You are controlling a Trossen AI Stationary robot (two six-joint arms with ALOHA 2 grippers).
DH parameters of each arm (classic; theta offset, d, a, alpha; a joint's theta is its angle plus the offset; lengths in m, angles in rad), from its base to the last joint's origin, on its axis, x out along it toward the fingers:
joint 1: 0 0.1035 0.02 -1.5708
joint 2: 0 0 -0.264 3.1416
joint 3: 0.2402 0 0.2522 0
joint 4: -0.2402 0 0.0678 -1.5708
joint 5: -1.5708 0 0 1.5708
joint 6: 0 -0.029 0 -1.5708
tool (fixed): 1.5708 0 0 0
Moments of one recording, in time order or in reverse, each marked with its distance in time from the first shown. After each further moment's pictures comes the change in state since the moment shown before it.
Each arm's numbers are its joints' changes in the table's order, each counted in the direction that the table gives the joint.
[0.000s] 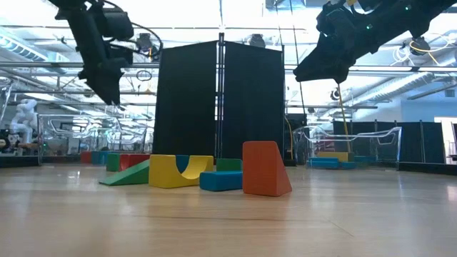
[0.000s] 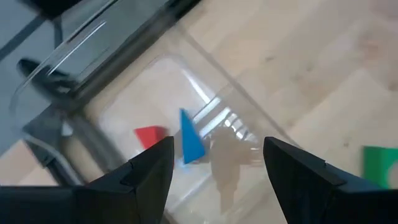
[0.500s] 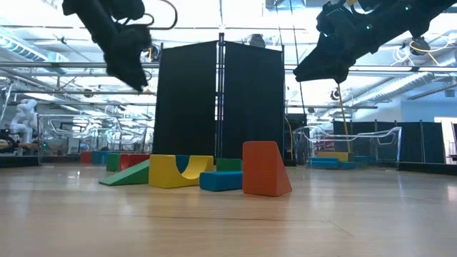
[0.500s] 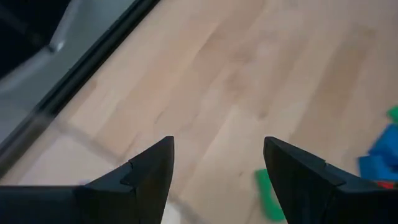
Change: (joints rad) left arm -0.304 -0.011 0.000 0.176 -0.106 0.083; right arm 0.000 0.000 0.000 0.000 0.000 0.000
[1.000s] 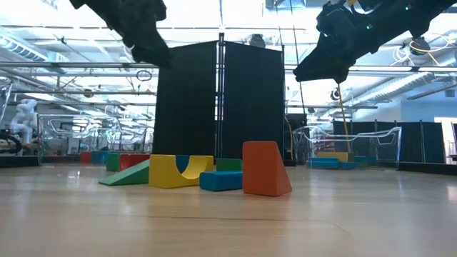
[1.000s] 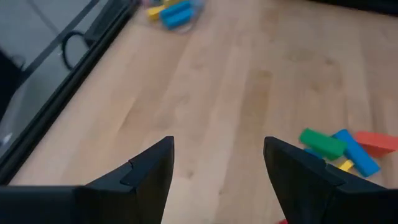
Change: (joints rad) left arm -0.284 0.035 0.000 0.260 0.000 0.000; right arm 0.000 0.000 0.000 0.000 0.000 0.003
